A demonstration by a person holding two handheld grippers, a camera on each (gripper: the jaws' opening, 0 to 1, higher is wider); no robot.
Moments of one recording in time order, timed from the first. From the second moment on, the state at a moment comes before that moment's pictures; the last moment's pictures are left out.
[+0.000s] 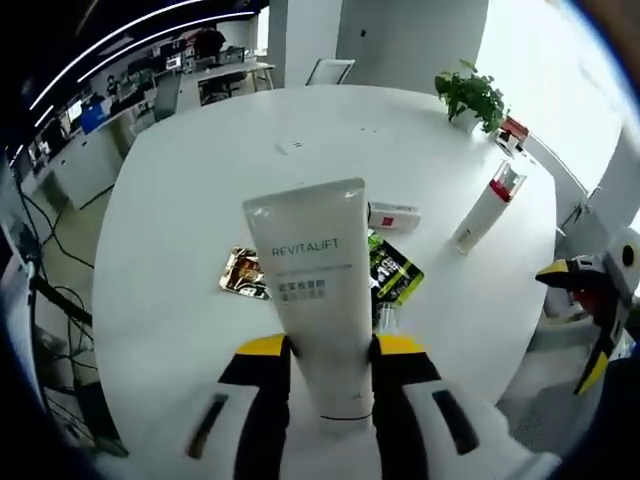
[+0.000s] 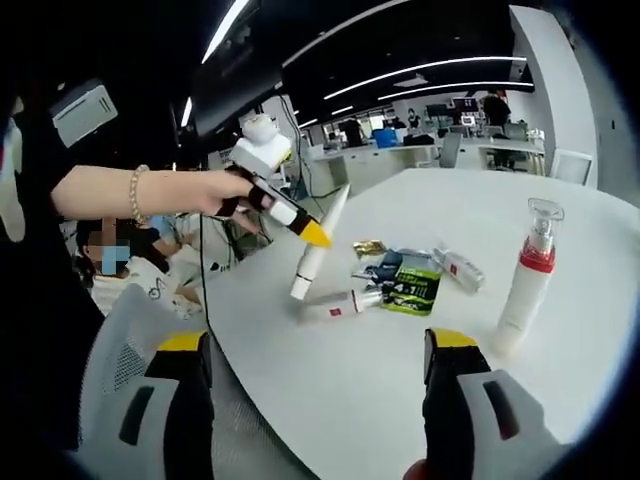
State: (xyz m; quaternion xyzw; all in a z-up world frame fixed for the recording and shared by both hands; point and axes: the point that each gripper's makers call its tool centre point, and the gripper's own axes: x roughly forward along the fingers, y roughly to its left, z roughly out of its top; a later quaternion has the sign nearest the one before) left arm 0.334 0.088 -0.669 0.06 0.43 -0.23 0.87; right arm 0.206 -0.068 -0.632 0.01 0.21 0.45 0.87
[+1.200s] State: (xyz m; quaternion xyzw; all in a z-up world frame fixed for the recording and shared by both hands) left arm 0.234 0.005 -0.573 0.09 0.31 -0.32 0.89; right arm 0.249 0.007 -0.551 0.17 0.22 0.41 0.87
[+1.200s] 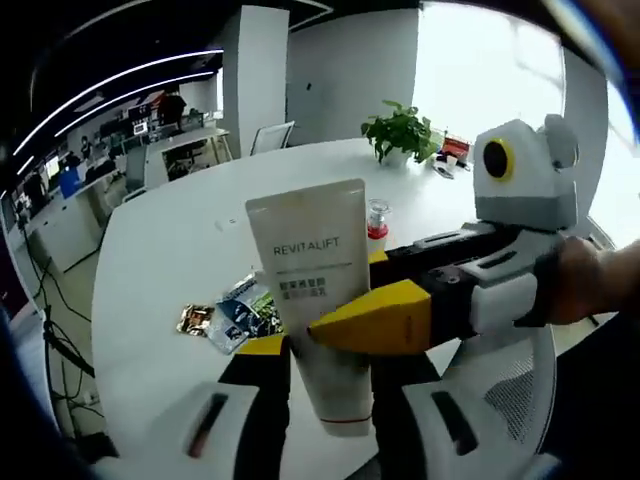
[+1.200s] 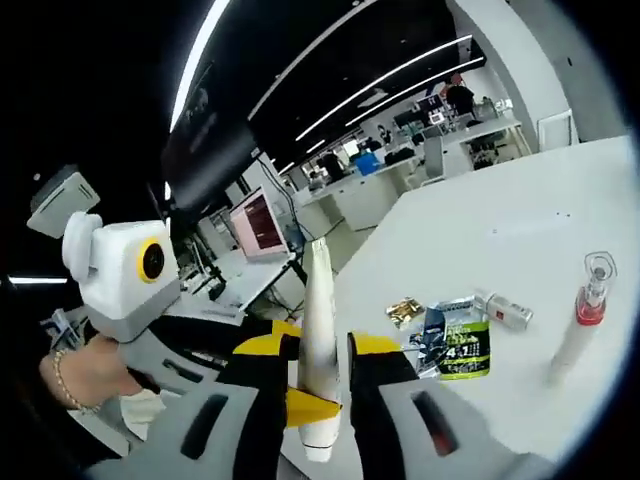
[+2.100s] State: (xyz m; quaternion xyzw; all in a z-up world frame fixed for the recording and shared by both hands) left arm 0.215 -0.011 -0.563 0.16 0.25 -0.44 0.85; right arm 0.227 -0.009 -0.565 0.11 0.22 0.48 0.84
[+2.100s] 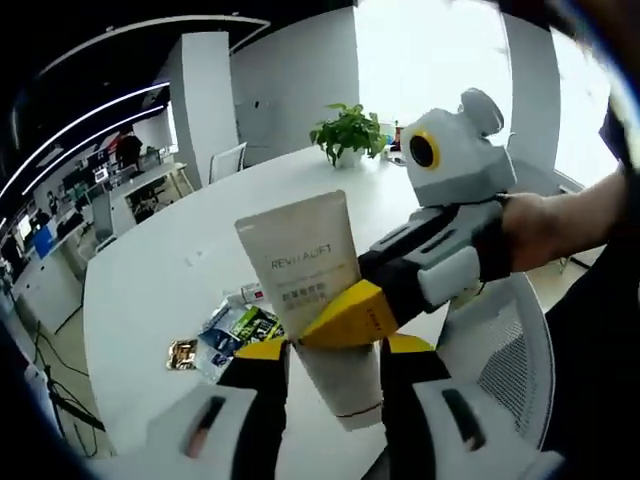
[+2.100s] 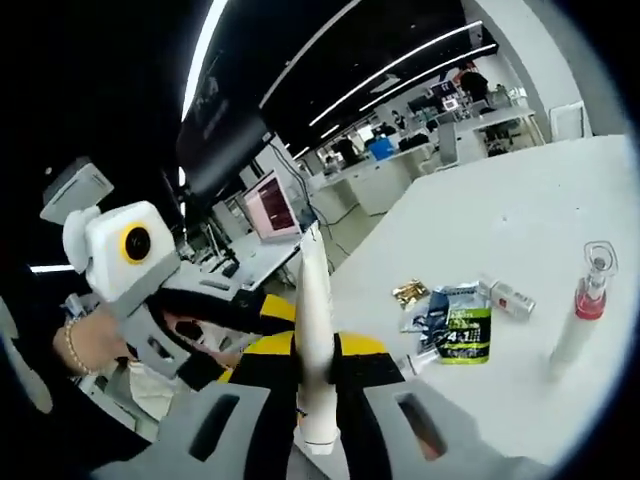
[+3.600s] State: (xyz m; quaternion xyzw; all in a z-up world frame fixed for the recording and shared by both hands) left arm 0.187 -0.061 -0.523 0.23 0.17 -0.63 0.72; right arm 0.191 -0.027 -0.563 -0.09 0.13 0.67 0.73
